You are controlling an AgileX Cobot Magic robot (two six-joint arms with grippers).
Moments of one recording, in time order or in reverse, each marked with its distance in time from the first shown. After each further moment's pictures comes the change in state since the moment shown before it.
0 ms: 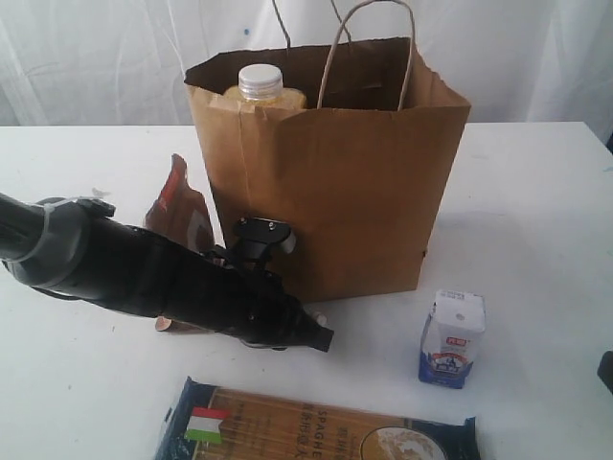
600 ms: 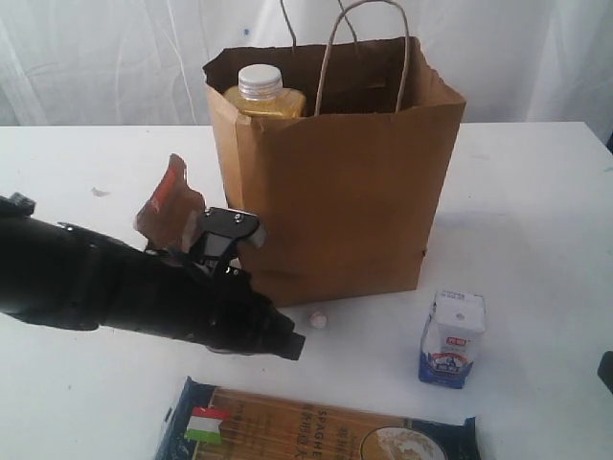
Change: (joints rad) left arm 0.000 -0.220 0.165 0.015 -0.039 -0.004; right arm 0.000 0.000 0.000 0.000 0.000 0.000
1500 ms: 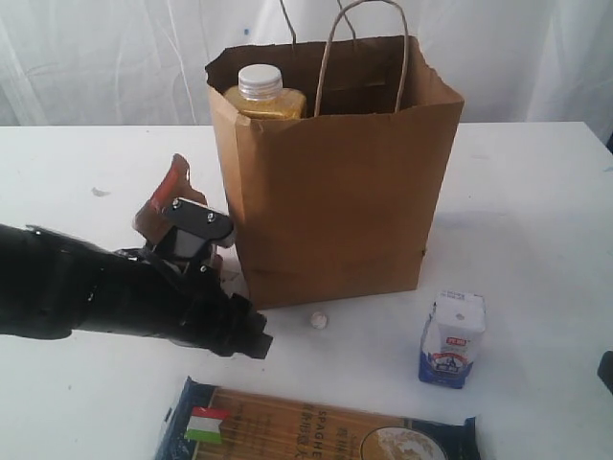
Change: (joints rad) left arm 0.000 -0.077 0.051 0.032 -0.200 0.035; right arm 0.000 0.000 0.000 0.000 0.000 0.000
